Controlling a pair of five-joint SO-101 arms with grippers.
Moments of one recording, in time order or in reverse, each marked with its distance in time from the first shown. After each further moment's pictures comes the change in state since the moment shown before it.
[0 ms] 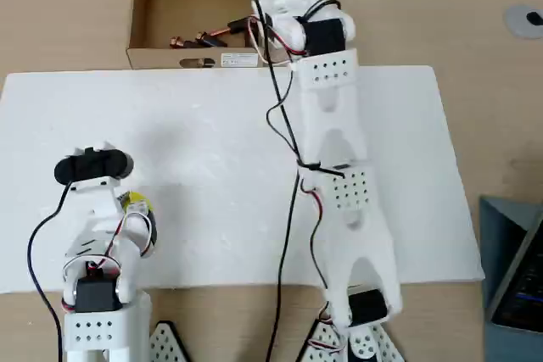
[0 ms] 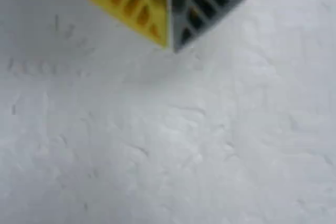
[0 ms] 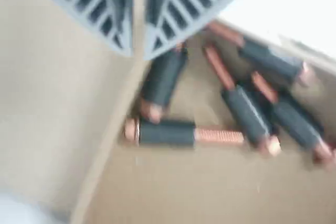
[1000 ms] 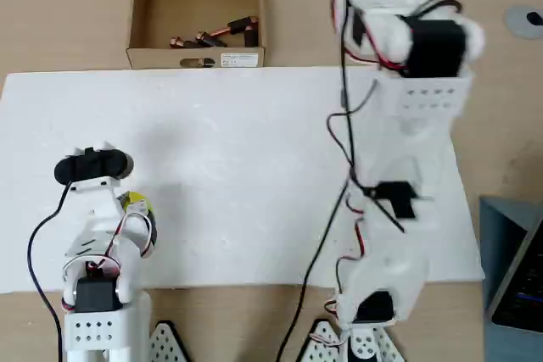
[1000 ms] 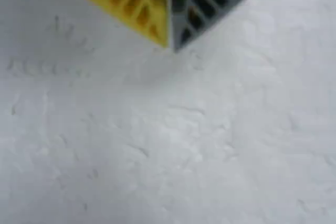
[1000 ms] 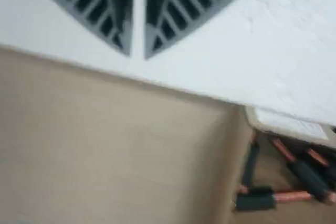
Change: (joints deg) left arm 0.0 0.0 0.0 0.0 0.0; right arm 12.2 -36.1 15.2 23.1 0.0
